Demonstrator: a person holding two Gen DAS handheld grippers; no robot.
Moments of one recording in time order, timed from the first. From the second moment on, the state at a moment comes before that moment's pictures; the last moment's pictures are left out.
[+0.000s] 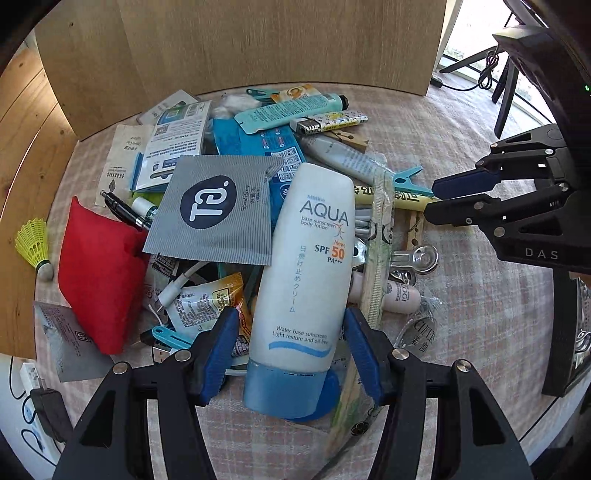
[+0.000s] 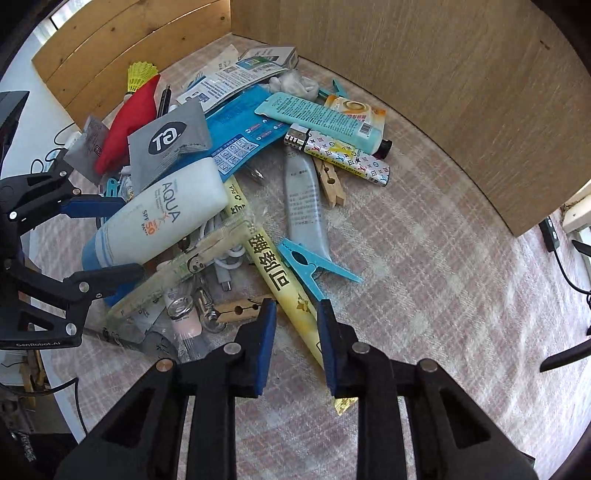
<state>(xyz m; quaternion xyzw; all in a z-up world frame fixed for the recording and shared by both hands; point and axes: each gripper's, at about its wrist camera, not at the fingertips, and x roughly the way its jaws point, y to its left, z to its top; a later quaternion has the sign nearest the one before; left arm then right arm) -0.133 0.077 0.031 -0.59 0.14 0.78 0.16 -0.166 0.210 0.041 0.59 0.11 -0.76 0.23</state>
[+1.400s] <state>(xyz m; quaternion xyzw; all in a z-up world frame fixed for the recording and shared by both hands) -0.040 0.153 0.026 -0.59 0.09 0.76 0.25 -0.019 0.365 0.065 0.64 -0.12 -0.75 0.13</state>
